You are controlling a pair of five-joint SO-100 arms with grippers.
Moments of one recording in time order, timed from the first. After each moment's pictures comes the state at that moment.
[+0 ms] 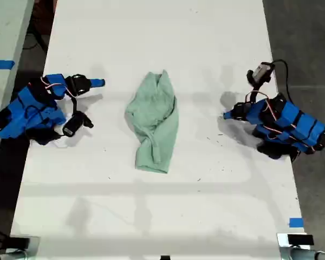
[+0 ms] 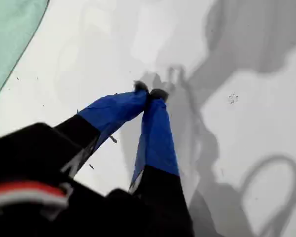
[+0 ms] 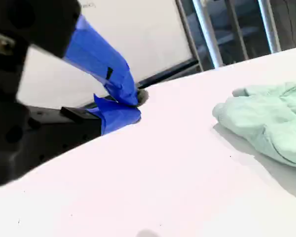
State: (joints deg) arm 0 -44.4 205.8 185.8 50.7 33.0; arm 1 34.6 200.2 173.8 79.8 -32.4
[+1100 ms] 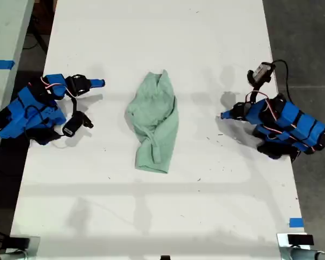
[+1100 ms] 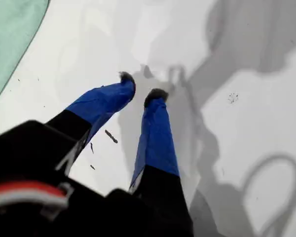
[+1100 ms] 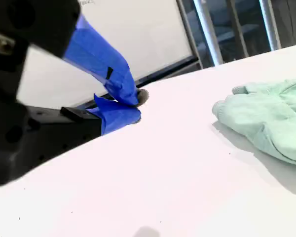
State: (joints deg) arm 0 -44.4 205.8 185.8 51.2 32.8; arm 1 34.6 200.2 173.8 79.8 -31.8
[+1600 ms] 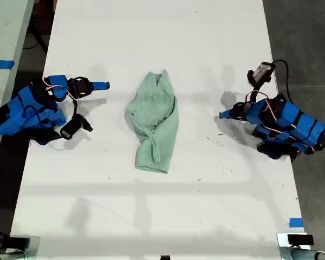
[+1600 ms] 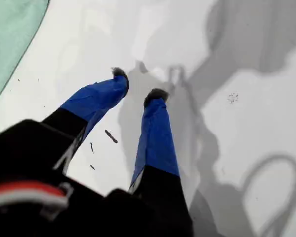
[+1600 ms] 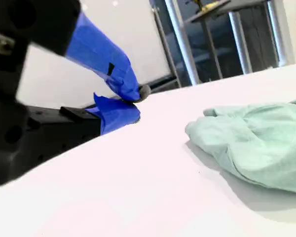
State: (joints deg) arm 0 -37.9 198.0 178.4 47.1 31.7; arm 1 34.7 200.2 173.8 79.8 -32.0
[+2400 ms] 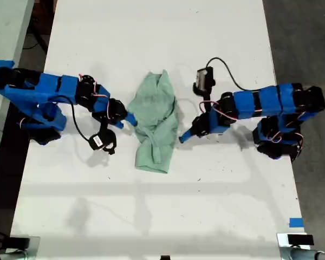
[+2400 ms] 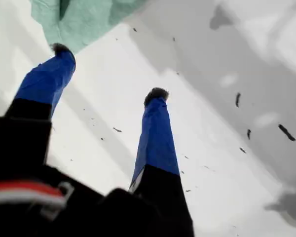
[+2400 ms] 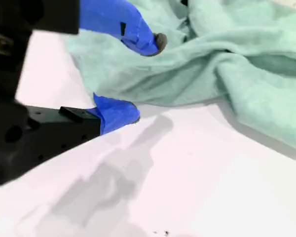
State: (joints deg) arm 0 -4.0 112.9 116.1 63.2 -10.2; arm 1 -0.7 103.6 97.0 78.0 -14.2
